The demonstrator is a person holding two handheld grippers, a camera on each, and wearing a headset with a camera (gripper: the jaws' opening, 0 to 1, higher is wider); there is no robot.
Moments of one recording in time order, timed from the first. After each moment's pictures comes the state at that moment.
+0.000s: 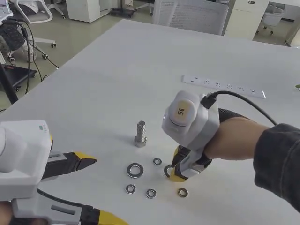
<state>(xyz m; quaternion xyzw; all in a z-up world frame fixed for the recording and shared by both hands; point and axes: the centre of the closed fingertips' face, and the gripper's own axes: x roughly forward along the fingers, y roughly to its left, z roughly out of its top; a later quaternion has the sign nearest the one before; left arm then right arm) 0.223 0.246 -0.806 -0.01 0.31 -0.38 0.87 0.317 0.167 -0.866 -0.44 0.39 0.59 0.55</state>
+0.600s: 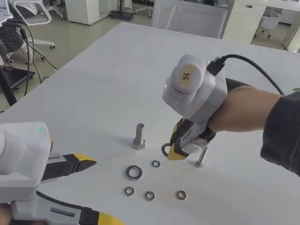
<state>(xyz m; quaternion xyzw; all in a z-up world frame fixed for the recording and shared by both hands) 0.226 0.246 -0.803 -0.01 0.30 -0.38 0.87 0.338 0.185 -0.800 -0.45 0.36 0.60 0.56</state>
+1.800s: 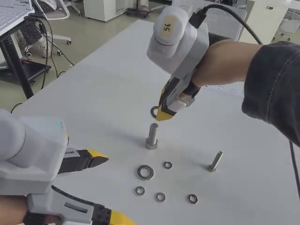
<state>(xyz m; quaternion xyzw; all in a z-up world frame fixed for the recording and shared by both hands) 0.231 0.250 -0.803 -0.01 0.30 -0.38 0.88 0.381 0.258 -0.776 -0.49 0.31 0.61 0.54</state>
